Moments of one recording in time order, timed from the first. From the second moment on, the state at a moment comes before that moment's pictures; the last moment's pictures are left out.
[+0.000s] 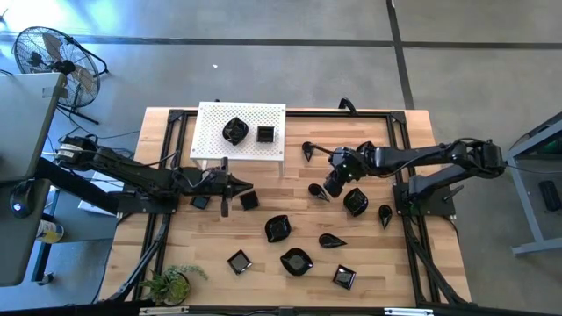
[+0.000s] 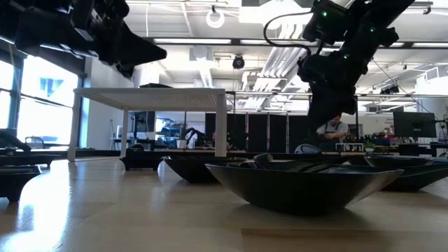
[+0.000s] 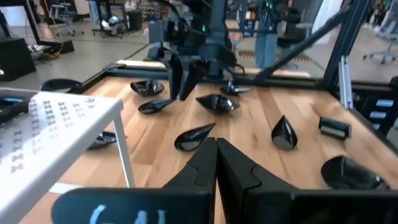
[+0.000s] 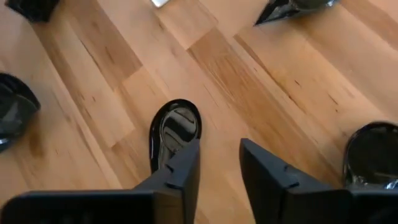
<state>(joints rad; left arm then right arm) -0.16 1.01 0.29 0.62 -0.25 -0.07 -0.18 1.30 0.70 -0.38 0.04 0.55</state>
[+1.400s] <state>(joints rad) -0.16 1.02 0.29 0.59 -0.29 -0.13 -0.08 1.57 0.70 -0.27 -0.12 0.79</state>
